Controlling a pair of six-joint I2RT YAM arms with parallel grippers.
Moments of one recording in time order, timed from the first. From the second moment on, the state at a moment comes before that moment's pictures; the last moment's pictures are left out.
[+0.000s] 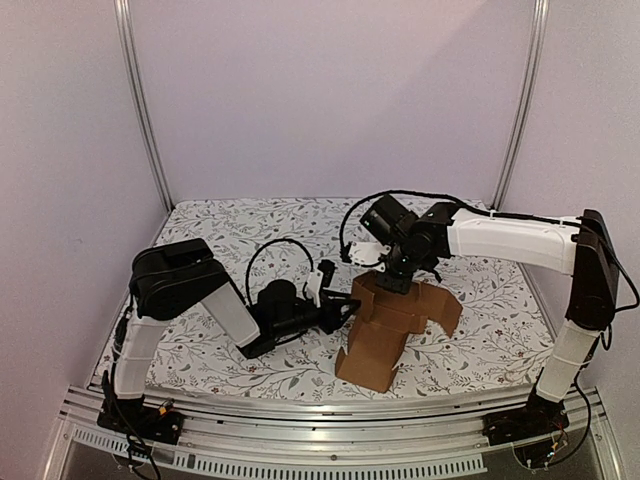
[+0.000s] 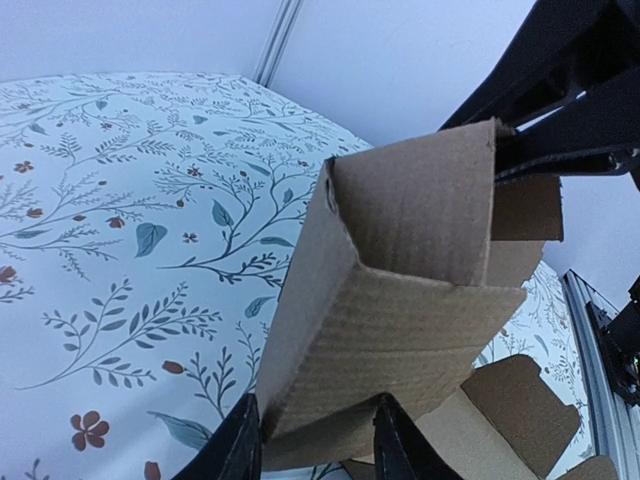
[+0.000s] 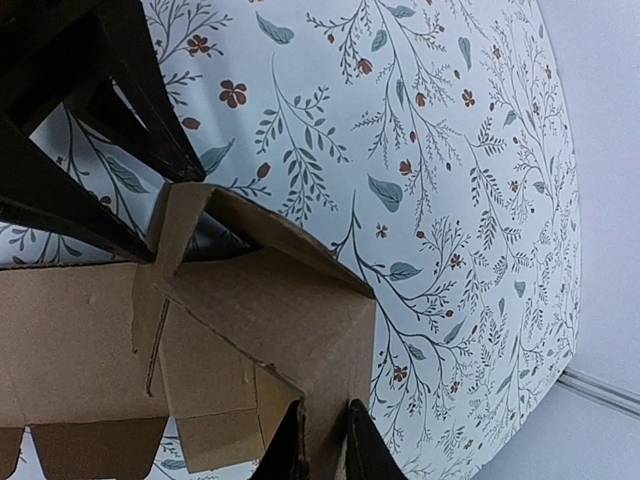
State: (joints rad) left arm -0.91 2.28 0.89 1.26 0.15 -0.37; right arm 0.87 1.79 1.43 -0.75 0.32 -0.47
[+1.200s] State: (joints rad) left arm -0.88 2.30 0.91 1.30 0.30 -0.44; right arm 0.86 1.87 1.48 -0.81 0.36 -0.51
